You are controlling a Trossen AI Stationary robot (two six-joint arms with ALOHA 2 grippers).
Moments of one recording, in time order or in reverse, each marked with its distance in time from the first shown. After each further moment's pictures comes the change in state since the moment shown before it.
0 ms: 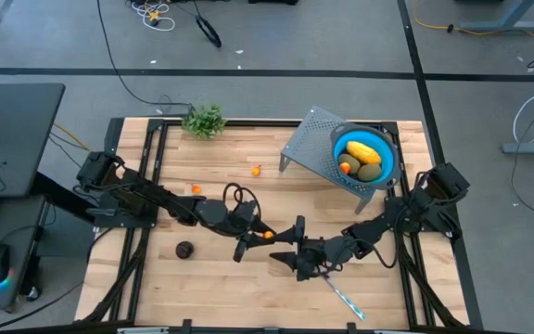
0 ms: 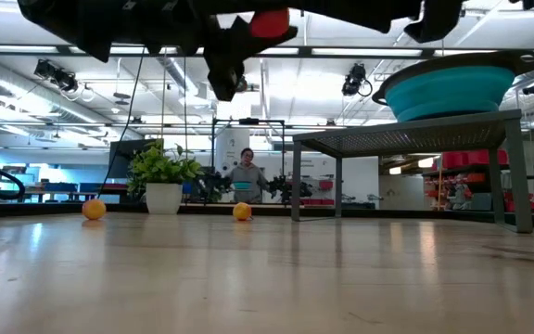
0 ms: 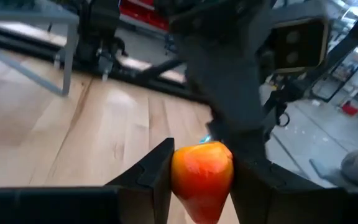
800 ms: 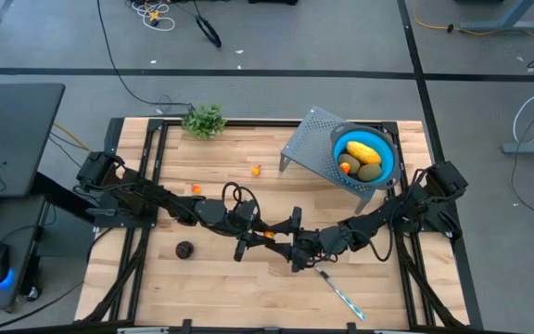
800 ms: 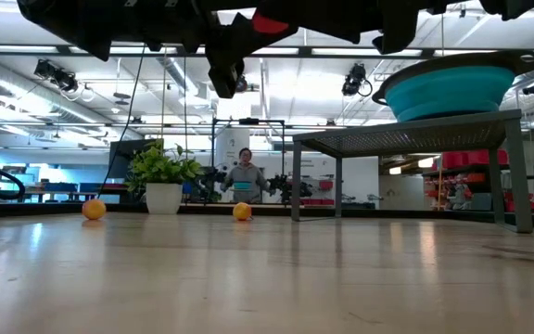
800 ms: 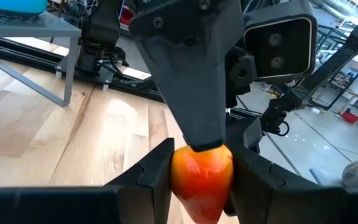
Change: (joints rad) left arm 0.000 0.000 0.000 0.024 -0.019 0.001; right arm -0.072 0.000 0.000 0.031 -0.039 -0.018
